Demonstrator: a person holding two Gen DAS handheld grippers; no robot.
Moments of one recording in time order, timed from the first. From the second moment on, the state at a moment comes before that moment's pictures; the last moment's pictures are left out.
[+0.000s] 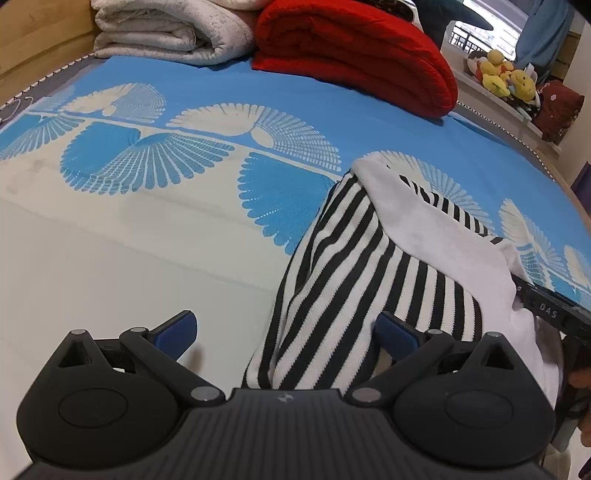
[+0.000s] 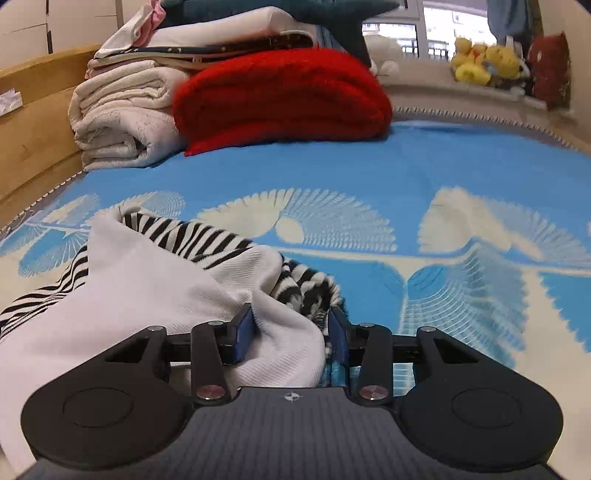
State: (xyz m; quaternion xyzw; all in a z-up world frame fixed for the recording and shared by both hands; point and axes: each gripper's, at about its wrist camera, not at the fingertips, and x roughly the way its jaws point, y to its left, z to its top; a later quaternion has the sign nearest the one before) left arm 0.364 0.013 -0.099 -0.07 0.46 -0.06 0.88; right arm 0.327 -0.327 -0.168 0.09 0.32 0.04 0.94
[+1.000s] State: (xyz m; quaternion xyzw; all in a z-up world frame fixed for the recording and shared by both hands) left arm 0.160 -0.017 -0.090 0.06 0.39 -0.09 0.92; right arm 0.062 -0.241 -0.106 0.02 0.28 -0.03 0.96
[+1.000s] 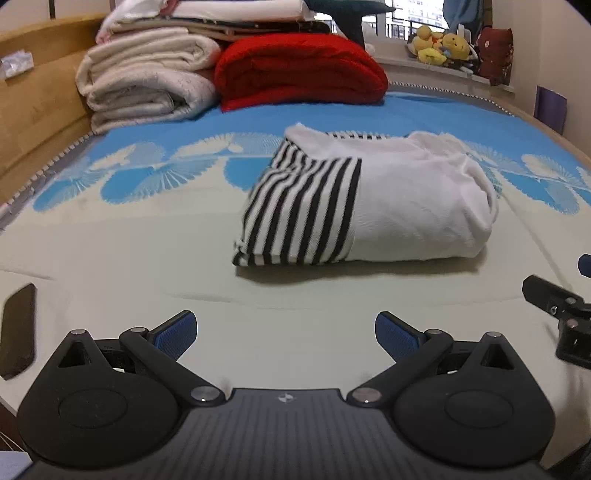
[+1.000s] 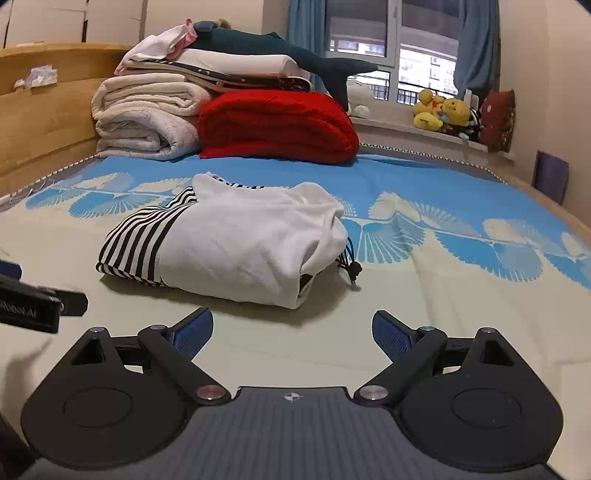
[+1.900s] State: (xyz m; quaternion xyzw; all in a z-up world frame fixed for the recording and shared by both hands) left arm 0.169 -0.021 -0.093 0.06 0.40 -0.09 0.91; right arm 0.072 -0.237 -0.119 0.02 0.30 -0.02 0.95
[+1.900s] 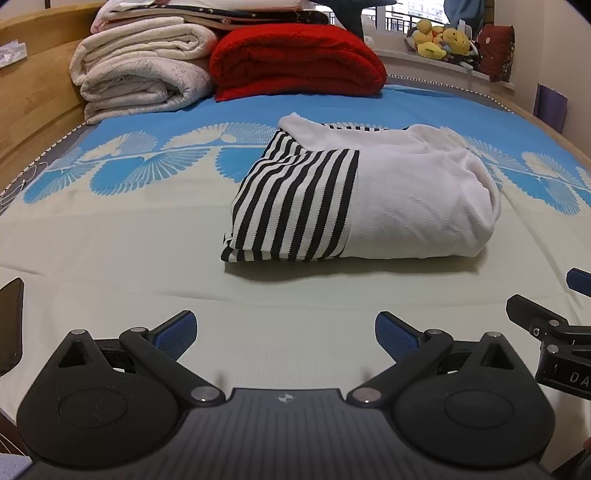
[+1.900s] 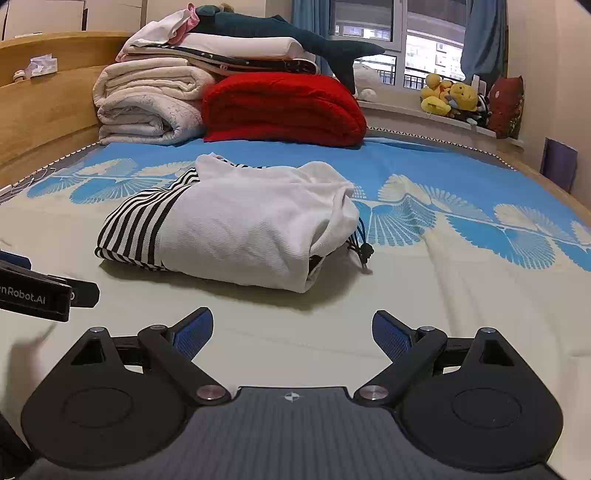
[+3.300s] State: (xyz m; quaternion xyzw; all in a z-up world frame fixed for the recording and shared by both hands) left arm 0.169 -0.023 -0.096 0.07 0.40 -0.08 0.91; right arm 0.072 -0.231 -0.123 0.00 0.31 -0.01 0.95
